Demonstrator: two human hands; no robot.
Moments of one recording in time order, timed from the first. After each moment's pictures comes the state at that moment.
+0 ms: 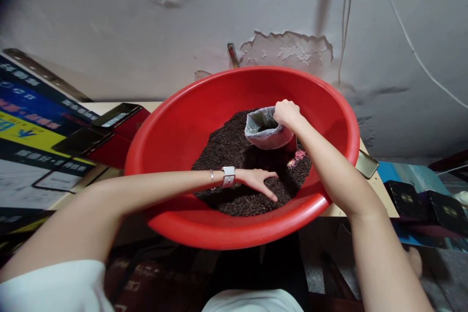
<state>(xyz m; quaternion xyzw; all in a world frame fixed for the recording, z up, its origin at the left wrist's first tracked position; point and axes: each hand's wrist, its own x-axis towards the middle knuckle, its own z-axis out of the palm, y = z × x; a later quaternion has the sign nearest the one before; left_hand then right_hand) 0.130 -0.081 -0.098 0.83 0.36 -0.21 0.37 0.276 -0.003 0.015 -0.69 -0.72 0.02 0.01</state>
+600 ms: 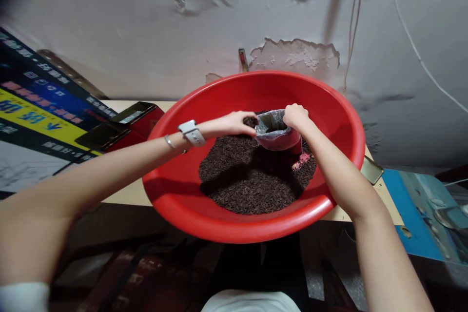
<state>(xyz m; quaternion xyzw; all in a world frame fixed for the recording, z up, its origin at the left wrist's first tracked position) 0.078 -0.020 0.021 0.82 0.51 0.08 0.24 0.282 0.001 0.011 -0.71 -0.71 0.02 0.00</state>
